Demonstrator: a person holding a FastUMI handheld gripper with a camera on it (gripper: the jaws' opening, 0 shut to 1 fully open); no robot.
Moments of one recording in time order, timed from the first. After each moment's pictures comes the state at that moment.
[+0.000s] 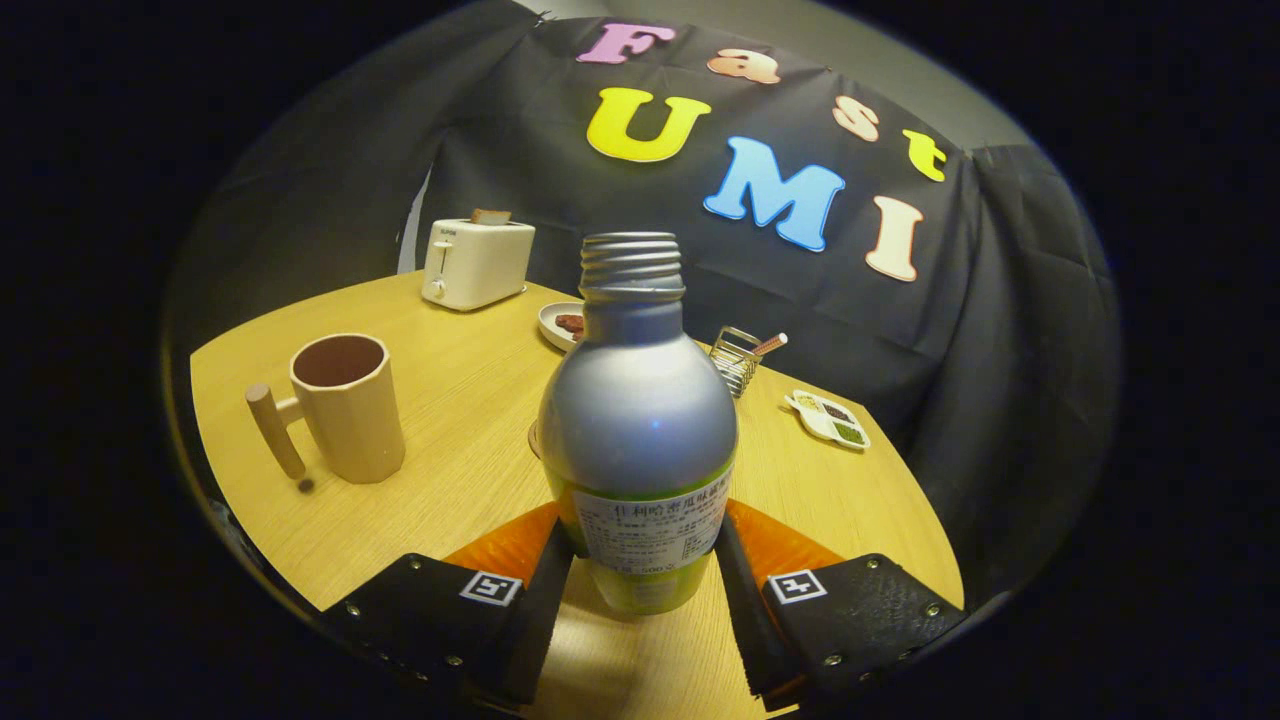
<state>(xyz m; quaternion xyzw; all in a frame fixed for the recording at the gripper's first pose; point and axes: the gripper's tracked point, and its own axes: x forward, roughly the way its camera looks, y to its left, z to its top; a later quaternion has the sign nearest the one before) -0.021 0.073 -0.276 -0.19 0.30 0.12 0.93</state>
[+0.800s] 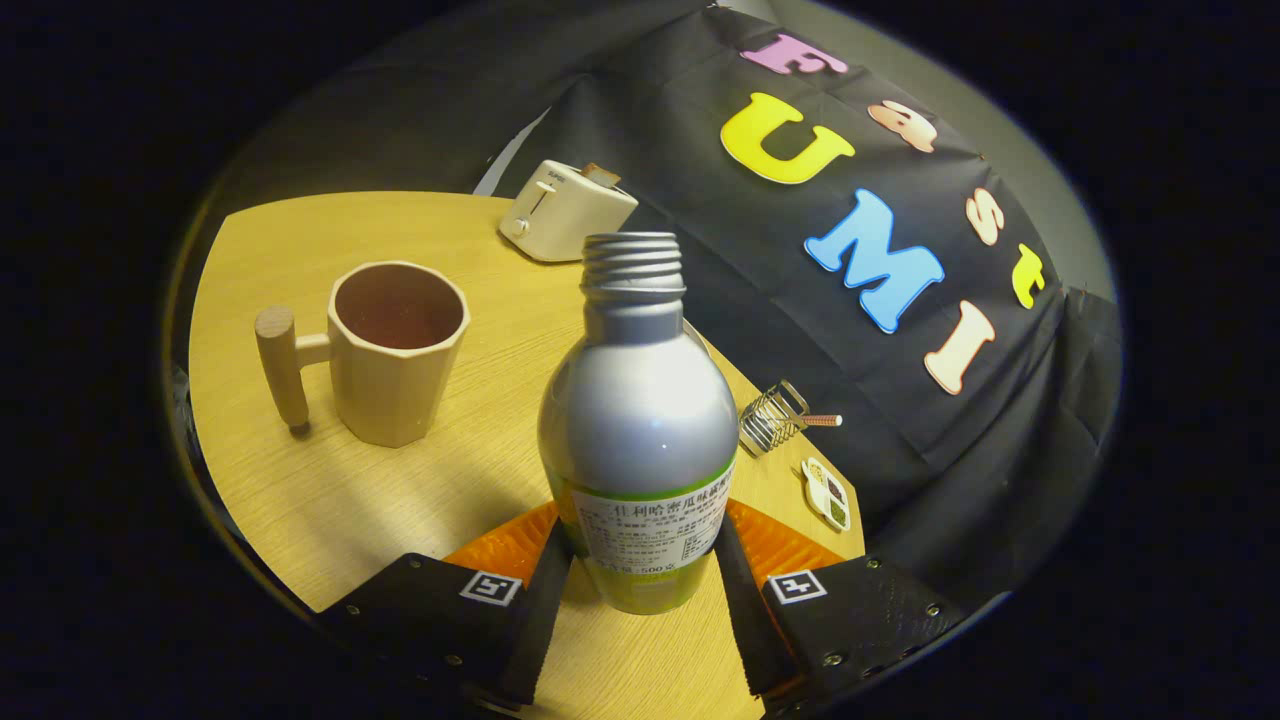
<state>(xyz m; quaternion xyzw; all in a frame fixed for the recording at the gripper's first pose) -0.009 0.126 -0.279 -0.37 0.29 0.19 0.86</state>
